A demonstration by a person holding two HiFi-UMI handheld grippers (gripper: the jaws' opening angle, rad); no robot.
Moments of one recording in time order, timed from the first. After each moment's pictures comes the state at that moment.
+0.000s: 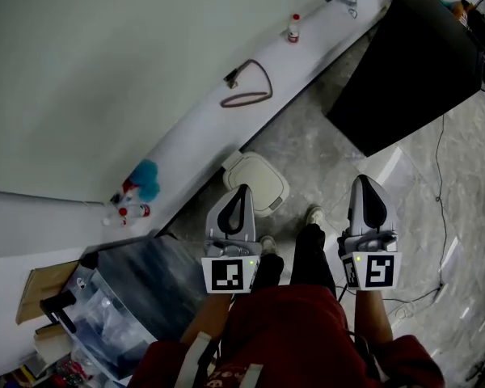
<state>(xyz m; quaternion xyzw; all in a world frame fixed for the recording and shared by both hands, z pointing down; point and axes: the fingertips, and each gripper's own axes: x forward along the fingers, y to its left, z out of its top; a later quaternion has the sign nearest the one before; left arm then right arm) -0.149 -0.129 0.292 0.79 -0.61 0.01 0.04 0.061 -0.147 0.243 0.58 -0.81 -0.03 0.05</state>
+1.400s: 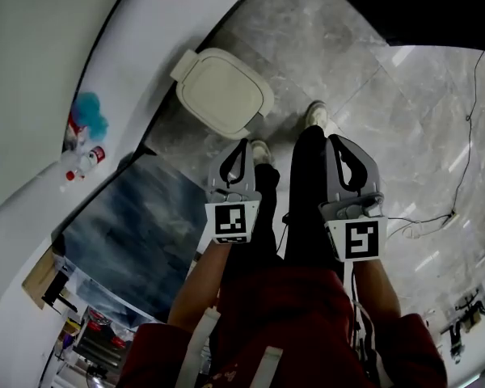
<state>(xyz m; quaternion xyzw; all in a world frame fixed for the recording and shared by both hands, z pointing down) -0.051 -0.130 0.634 0.78 -0.55 0.22 0.23 0.092 -0.170 0.535 0.48 -0.84 0.16 0.17</state>
